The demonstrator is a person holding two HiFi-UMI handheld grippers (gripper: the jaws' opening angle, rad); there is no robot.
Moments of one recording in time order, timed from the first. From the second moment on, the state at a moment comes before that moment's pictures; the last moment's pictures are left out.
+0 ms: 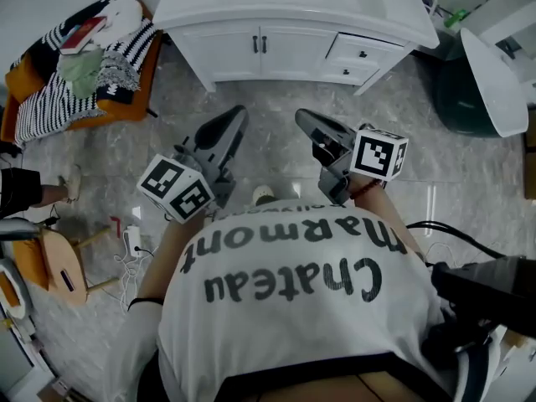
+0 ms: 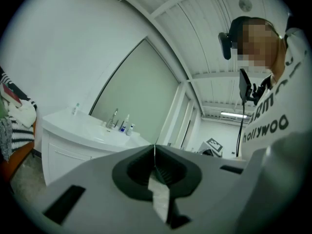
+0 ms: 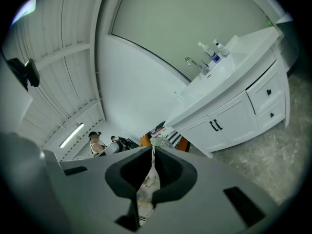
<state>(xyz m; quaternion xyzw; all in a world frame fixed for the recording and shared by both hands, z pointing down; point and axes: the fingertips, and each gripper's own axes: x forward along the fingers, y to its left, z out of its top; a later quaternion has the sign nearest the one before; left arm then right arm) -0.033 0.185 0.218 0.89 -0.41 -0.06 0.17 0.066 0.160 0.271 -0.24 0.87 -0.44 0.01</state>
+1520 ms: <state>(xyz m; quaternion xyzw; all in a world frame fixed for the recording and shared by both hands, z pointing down) -0.101 0.025 0.285 0.86 -0.44 -0.03 0.24 -0.023 -0.012 0.334 -0.22 0.85 -0.47 -0.07</state>
